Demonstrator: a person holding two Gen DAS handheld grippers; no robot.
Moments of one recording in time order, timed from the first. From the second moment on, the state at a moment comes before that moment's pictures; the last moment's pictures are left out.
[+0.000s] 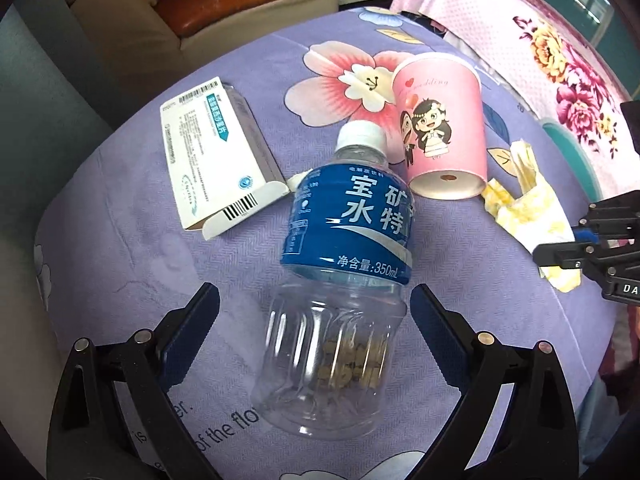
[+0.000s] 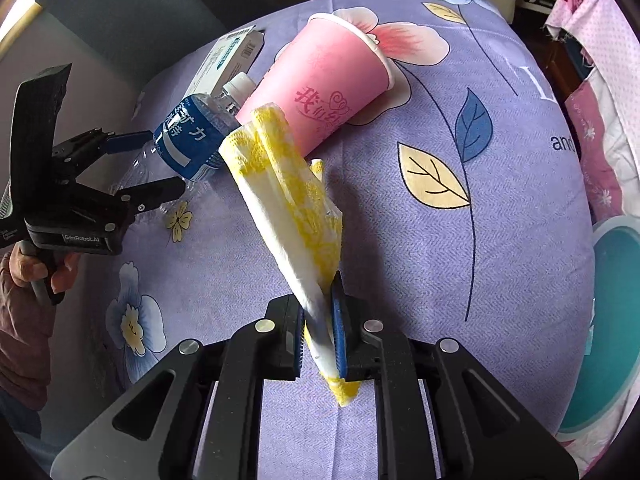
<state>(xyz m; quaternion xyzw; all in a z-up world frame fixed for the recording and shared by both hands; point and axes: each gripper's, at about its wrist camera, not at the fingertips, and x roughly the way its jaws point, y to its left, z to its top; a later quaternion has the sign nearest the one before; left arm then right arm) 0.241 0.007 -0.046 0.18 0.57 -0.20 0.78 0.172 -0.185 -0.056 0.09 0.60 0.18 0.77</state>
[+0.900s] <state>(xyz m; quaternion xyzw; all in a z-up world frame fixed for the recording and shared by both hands) 0.163 0.001 -0.048 0.09 0.58 -0.11 0.80 0.136 -0.204 -0.050 0.14 0.57 0.18 0.79</state>
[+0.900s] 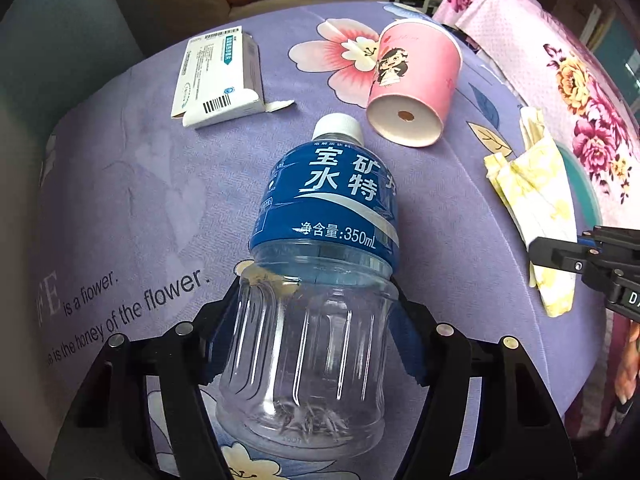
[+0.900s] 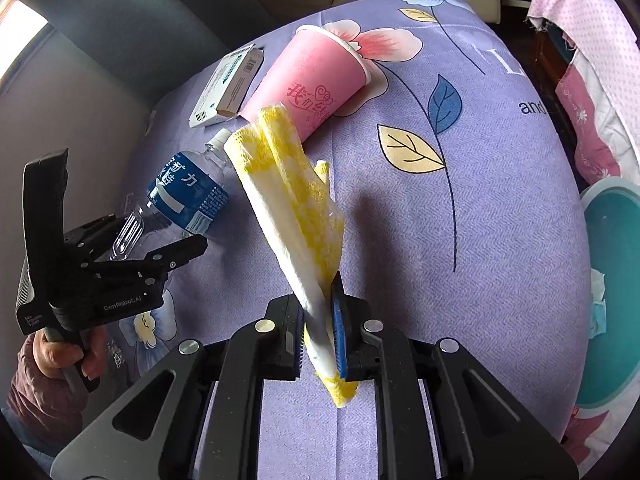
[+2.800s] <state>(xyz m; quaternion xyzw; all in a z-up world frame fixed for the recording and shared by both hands) 0.111 -0.086 -0.011 0.08 0.54 -0.14 0.83 0.096 -0.280 -0.019 0.22 0.51 0.16 0.82</state>
